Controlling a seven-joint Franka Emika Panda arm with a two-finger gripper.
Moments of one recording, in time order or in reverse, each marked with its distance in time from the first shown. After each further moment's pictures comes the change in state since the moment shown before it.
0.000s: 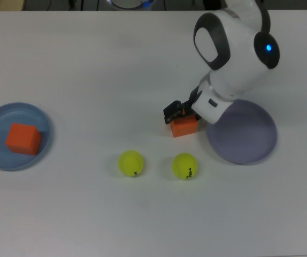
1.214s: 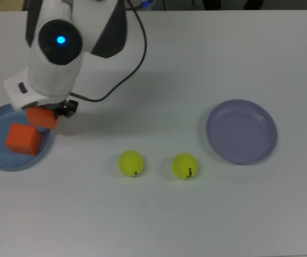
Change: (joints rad) arm -0.503 -0.094 -0.031 0.008 -0.003 -0.024 -0.079
